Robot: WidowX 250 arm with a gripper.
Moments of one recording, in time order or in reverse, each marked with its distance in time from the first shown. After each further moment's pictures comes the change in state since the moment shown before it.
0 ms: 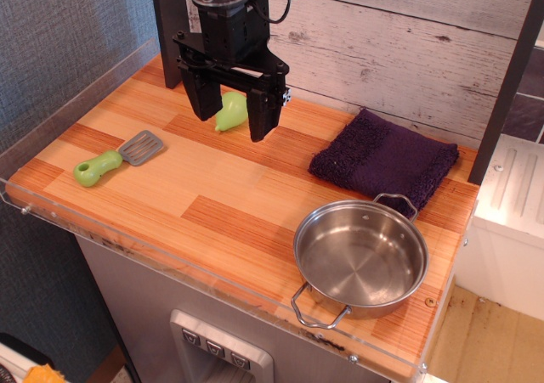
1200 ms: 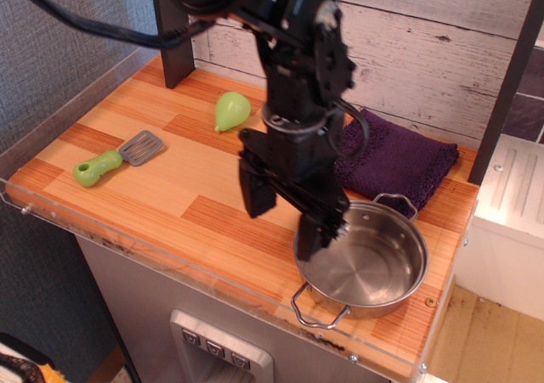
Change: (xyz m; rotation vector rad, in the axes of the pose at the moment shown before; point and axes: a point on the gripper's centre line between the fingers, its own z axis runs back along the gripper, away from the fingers) arm -0.047 -0.086 -0.037 0.033 0.043 -0.259
